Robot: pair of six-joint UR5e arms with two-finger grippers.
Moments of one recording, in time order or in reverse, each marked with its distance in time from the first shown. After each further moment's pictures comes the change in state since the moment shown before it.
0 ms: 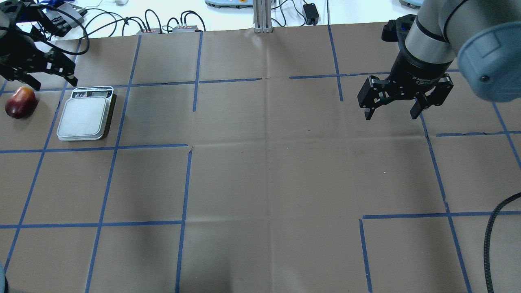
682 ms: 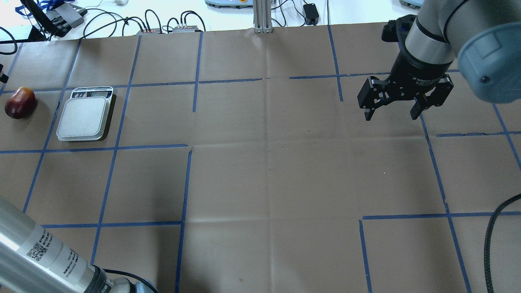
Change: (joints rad) left arm 0.207 -0.464 0.510 0.016 0.003 0.257; right arm 0.000 0.000 0.000 0.000 0.000 0.000
